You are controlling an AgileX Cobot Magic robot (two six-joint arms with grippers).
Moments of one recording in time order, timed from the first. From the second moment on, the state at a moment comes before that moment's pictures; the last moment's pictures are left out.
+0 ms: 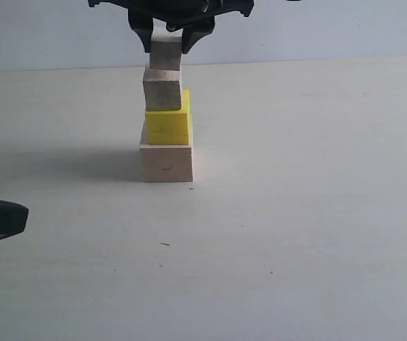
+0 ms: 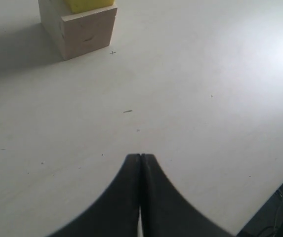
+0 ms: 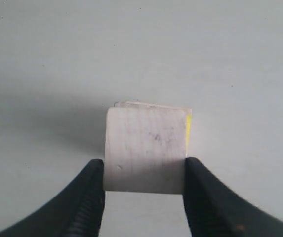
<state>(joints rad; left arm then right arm) -0.48 0.76 -0.50 -0.52 0.66 0.36 0.75 2.06 -2.09 -0.15 1.23 0.67</state>
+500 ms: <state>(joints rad) -0.48 0.76 -0.50 -0.52 0.66 0.36 0.75 2.07 -2.09 -0.15 1.23 0.68</state>
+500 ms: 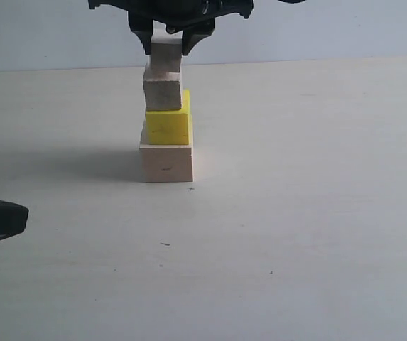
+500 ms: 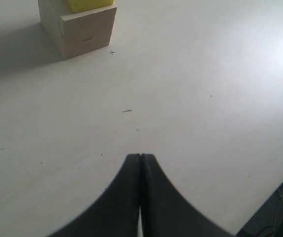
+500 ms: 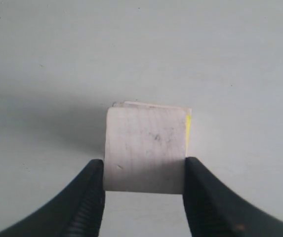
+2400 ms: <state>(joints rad) -0.48 0.76 -0.50 -0.53 0.66 0.36 0.75 2.08 -2.09 -0.15 1.23 0.74</state>
